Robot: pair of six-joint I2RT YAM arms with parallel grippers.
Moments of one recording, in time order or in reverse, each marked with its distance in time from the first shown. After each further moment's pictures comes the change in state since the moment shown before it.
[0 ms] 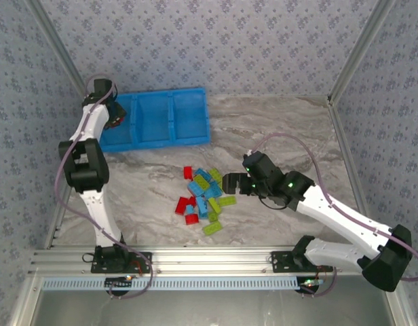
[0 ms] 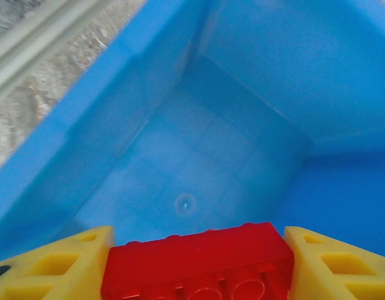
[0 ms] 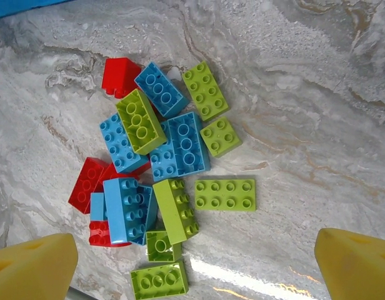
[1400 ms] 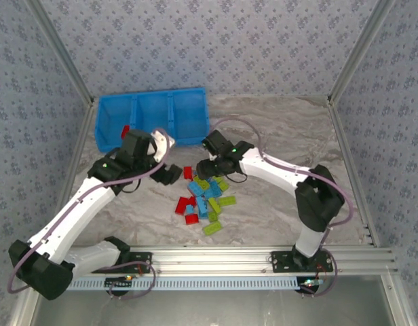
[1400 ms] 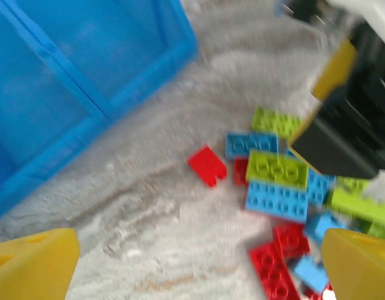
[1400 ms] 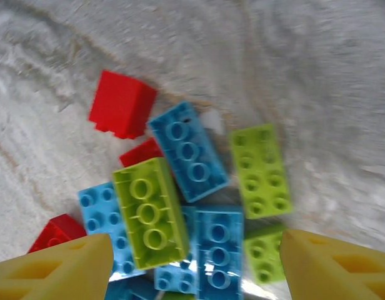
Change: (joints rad) left arm -0.628 -1.081 -0.855 -0.035 0.222 0.789; right arm -0.017 0.685 0.404 0.080 -0.101 -0.274
